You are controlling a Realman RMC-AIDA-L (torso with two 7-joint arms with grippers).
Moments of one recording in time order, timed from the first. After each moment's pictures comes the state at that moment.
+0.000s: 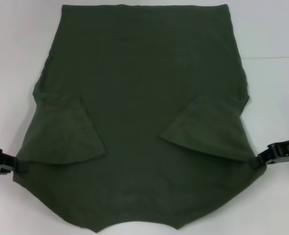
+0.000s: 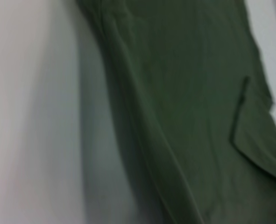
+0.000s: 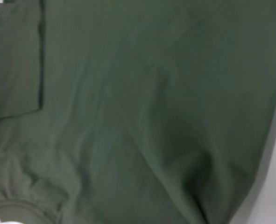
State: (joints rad) left arm -0.59 -1.80 0.51 0.49 2.43 1.61 -2.30; right arm 0.74 1.88 -0.69 -0.52 -2.52 -1.52 2.33
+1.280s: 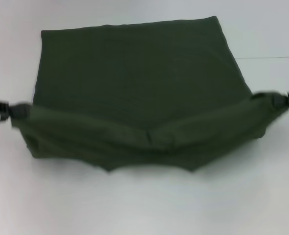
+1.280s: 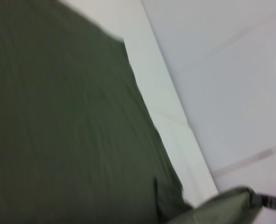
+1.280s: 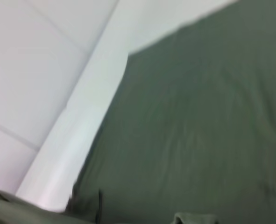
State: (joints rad) left arm -0.67 -1.77 0.22 0.52 2.41 1.81 -2.23; right arm 0.67 1.82 -0.37 -0.60 -2.33 -1.64 2.16
